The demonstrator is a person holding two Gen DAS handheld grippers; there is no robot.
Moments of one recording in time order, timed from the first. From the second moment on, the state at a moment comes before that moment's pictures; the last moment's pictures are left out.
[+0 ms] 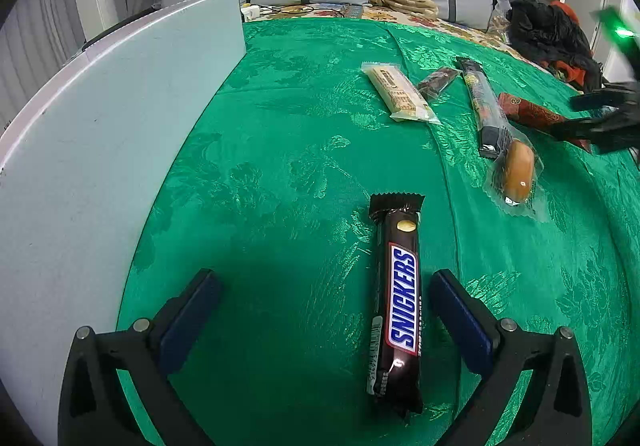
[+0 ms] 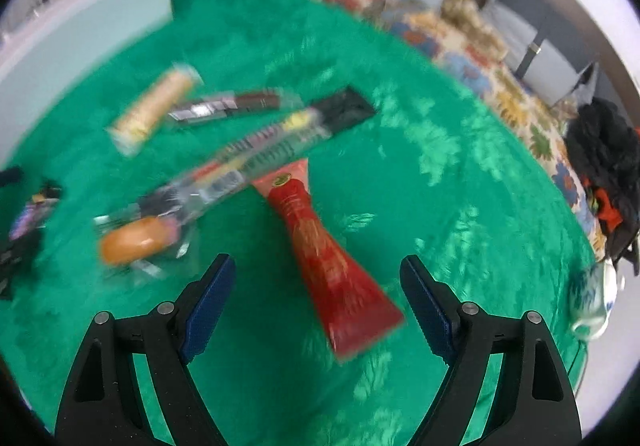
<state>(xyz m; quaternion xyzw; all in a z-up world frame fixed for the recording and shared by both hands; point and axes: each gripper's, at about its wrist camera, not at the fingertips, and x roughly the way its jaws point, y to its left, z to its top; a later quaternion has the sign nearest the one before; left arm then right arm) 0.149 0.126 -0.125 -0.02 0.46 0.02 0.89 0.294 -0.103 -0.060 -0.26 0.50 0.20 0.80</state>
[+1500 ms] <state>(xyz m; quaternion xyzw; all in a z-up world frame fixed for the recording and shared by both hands) 0.052 0.258 0.030 -0.19 0.39 -0.01 0.90 0.118 -0.034 0.052 0.23 0.45 0.40 0.76</state>
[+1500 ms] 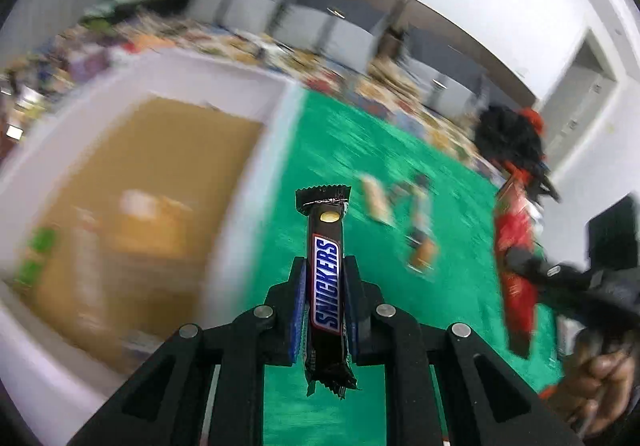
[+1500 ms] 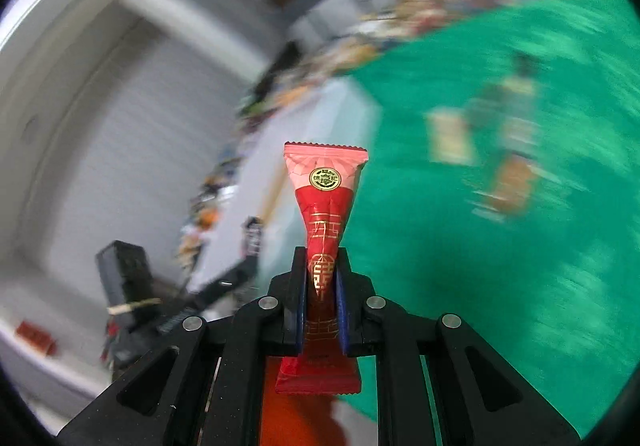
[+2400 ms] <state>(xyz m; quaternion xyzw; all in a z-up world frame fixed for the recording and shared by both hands) 0.033 0.187 0.012 -0.13 0.39 -0.03 0.91 0.128 -0.156 -0.073 -0.04 0.46 0.08 0.88</state>
